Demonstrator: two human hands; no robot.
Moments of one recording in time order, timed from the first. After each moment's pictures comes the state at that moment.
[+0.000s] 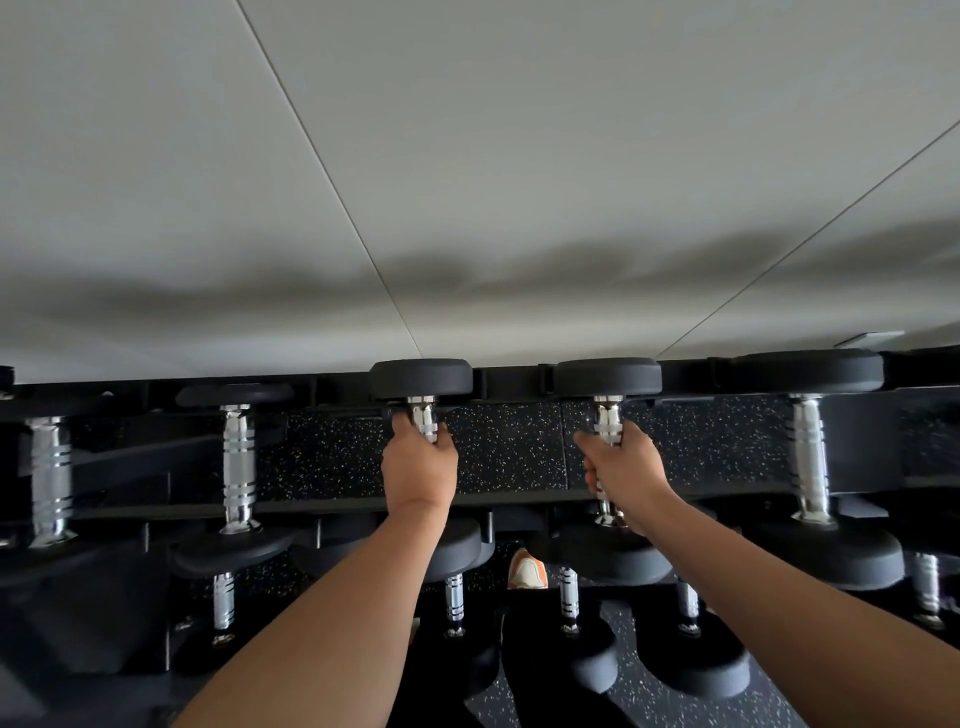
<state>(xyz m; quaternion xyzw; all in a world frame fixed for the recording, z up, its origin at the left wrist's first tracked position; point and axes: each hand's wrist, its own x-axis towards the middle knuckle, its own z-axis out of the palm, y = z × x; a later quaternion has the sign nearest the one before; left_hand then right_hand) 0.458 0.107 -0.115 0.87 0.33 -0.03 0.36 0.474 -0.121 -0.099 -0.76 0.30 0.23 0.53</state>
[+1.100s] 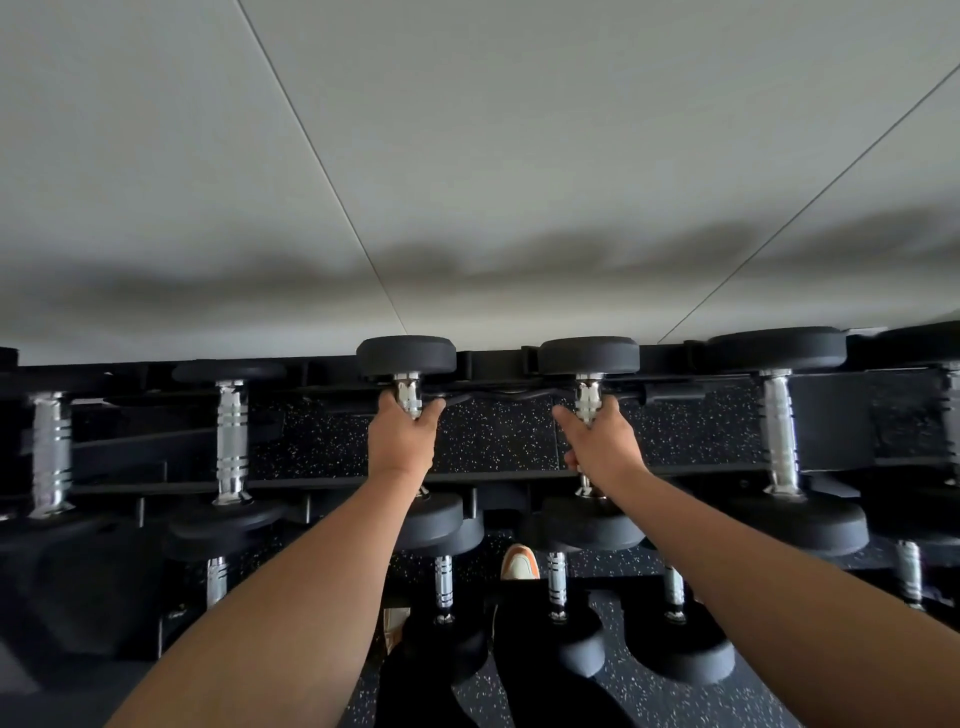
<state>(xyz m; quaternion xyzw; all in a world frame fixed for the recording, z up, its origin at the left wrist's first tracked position) 0.457 0.116 -0.117 0.82 0.34 -0.07 0.45 0.470 -0.126 -0.105 -0.84 0.22 0.25 0.43</state>
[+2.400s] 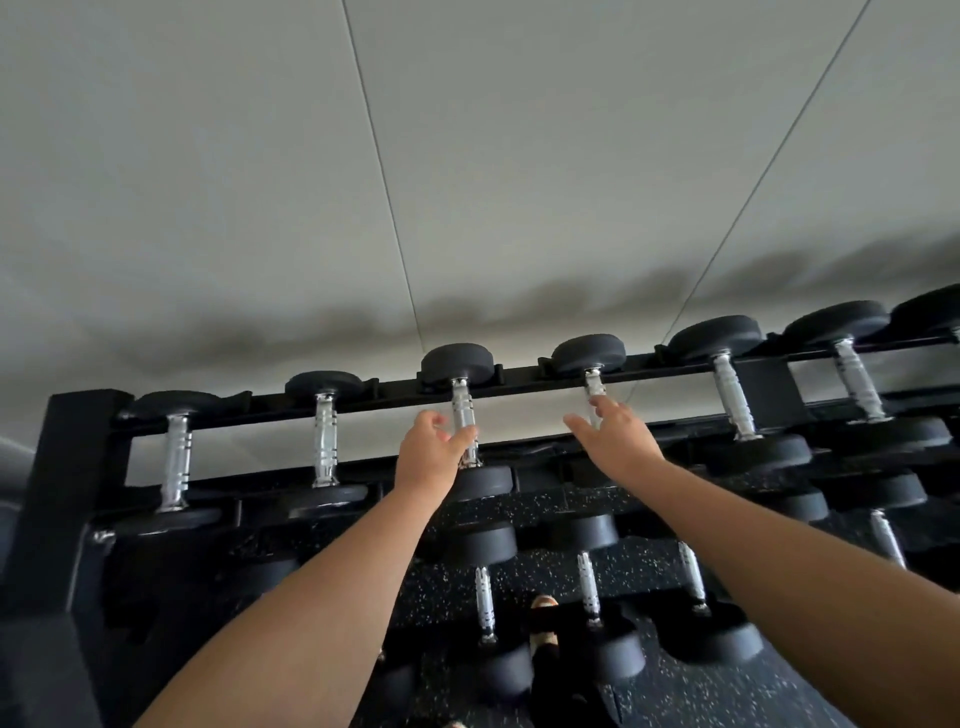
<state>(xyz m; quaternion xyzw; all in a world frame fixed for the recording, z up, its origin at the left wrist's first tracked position) 0.362 0.159 -0.038 0.88 0.15 -0.04 0.45 0.371 -0.087 -0.002 -0.93 0.12 0.15 0.32</state>
